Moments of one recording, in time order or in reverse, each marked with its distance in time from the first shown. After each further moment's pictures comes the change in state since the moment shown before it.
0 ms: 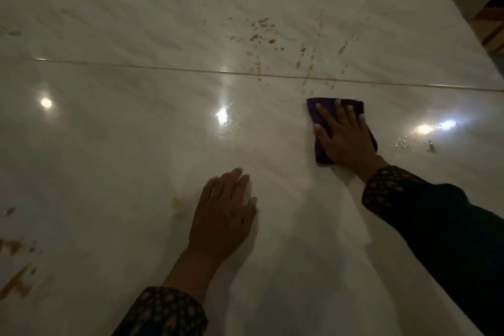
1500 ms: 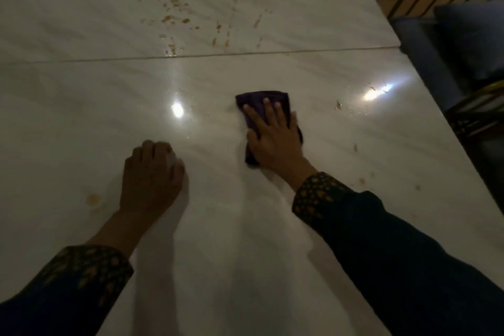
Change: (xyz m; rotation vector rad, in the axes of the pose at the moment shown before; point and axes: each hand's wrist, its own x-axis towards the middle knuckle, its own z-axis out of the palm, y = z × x) left_hand 0.045 0.013 0.007 0.052 -0.034 -0.099; right_hand -0.079 0.006 0.009 0.123 0.055 0.035
